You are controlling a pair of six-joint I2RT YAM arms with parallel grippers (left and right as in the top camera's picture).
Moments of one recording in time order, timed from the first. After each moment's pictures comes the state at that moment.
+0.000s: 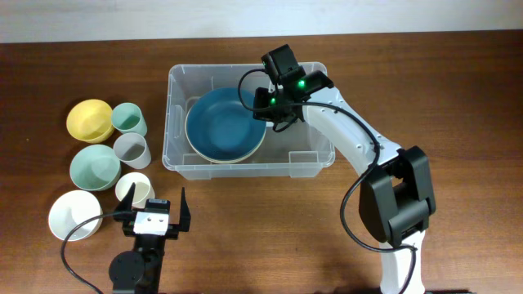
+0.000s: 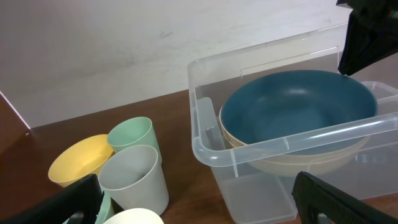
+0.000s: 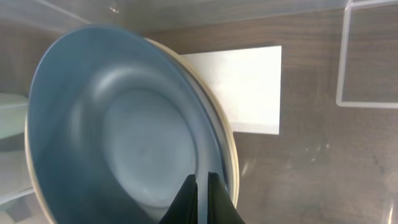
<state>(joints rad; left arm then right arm) -0.04 0.01 0.01 -0.08 0.00 0.22 0.47 2.14 1.82 -0.76 -0.19 0.58</state>
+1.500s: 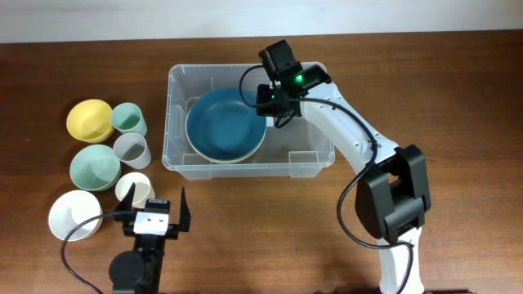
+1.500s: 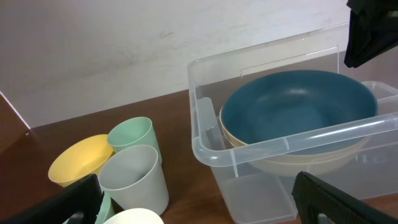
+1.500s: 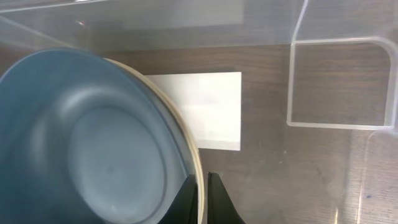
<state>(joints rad) -0.04 0.01 0.01 -0.08 0.00 0.22 0.47 2.17 1.90 -0.84 -0.05 0.51</state>
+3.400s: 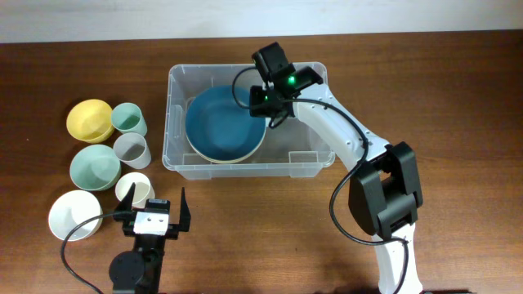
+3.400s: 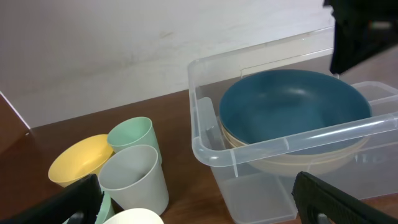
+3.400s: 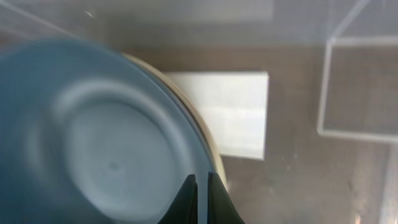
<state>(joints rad) -0.04 0.01 0.01 -0.08 0.00 0.22 0.49 2.22 1.95 -0.81 -0.08 0.50</state>
